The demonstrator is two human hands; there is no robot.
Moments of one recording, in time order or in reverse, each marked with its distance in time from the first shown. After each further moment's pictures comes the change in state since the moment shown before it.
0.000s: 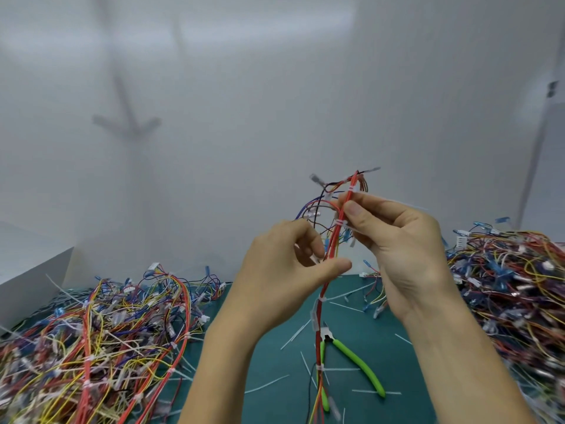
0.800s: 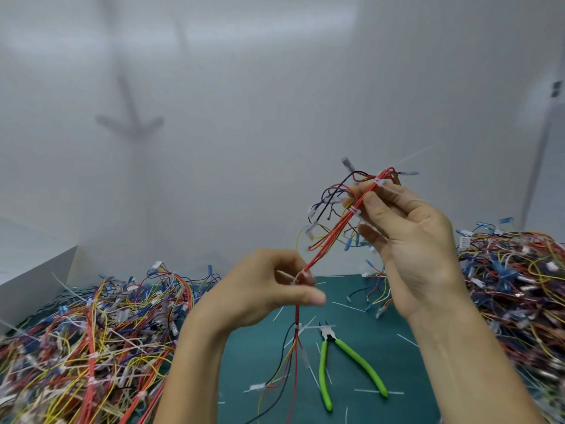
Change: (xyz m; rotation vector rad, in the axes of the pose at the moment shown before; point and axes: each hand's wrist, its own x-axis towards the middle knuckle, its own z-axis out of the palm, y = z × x) left_hand -0.001 -0.038 -0.017 -0.170 -0.425 -0.247; right_hand 0.001 -0.001 -0.002 0.044 0.017 -0.035
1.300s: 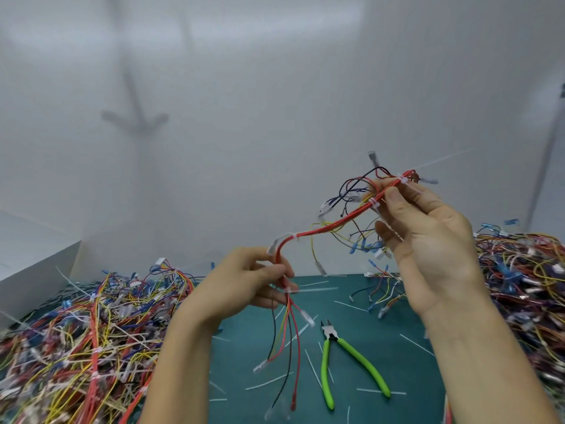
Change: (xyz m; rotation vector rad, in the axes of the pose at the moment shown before) left_hand -0.006 -0.015 -0.012 -0.295 0.098 -0.134; right_hand 0.004 -0.003 -0.007 0.037 0.078 0.056
